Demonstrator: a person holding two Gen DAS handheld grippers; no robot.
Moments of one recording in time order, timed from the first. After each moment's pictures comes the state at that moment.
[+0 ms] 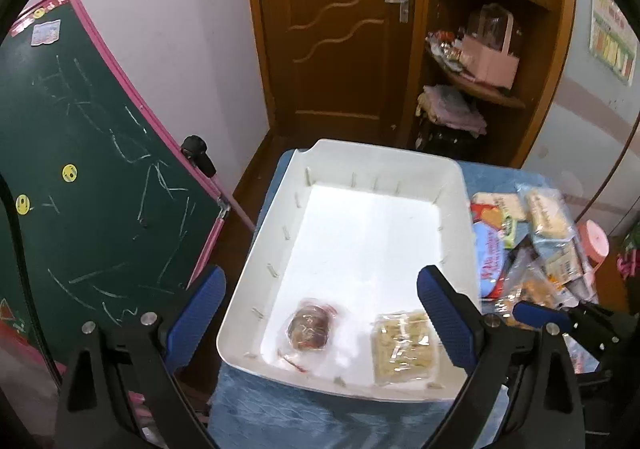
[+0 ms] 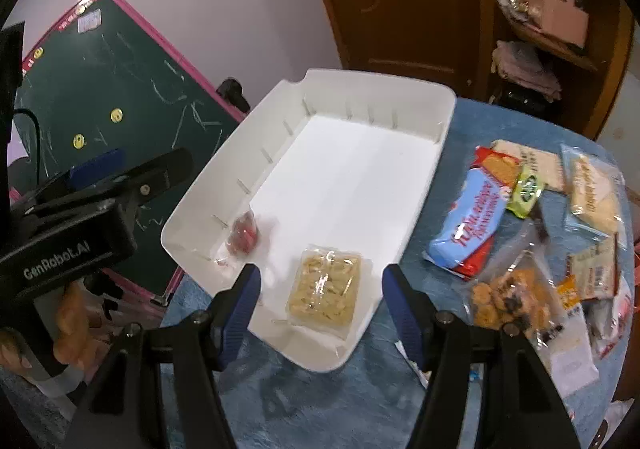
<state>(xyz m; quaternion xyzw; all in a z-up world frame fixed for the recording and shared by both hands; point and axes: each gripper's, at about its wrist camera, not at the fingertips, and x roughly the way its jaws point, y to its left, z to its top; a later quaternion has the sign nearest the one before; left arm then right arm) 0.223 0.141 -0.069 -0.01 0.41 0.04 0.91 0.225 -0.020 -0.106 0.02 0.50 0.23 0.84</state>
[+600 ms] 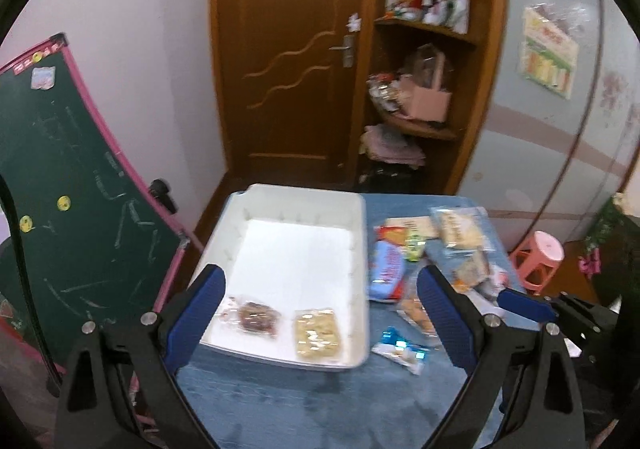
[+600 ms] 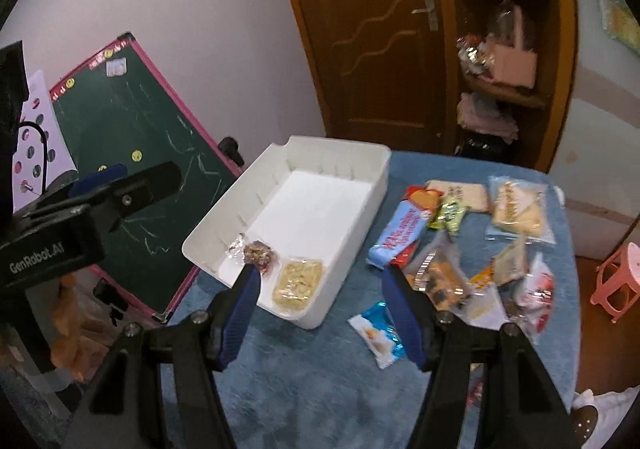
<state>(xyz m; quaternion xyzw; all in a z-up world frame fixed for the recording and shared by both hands) 0.129 0.069 0.008 -0.01 0.34 -0.05 0.94 0.134 -0.102 -0.032 0.03 0.39 0.20 0.90</state>
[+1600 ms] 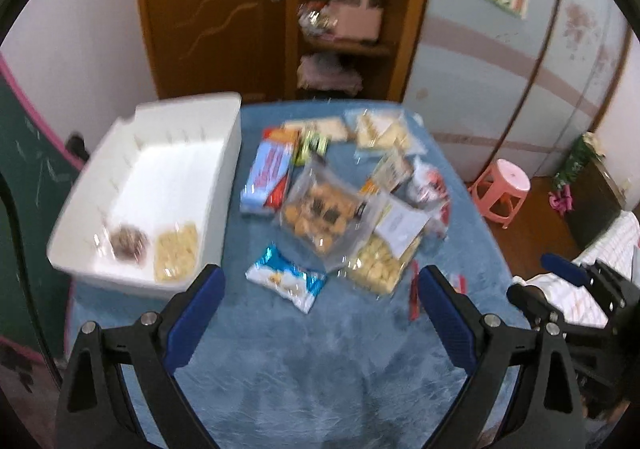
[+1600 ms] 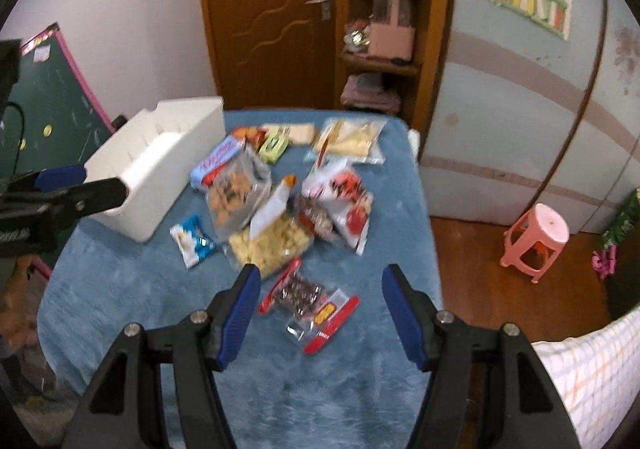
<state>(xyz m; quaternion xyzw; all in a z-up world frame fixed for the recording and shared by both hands) 0.118 -0.077 -0.117 0.00 0.45 -0.11 0.89 0.065 -0.268 -0.118 -0.02 0.42 0.06 0.90</state>
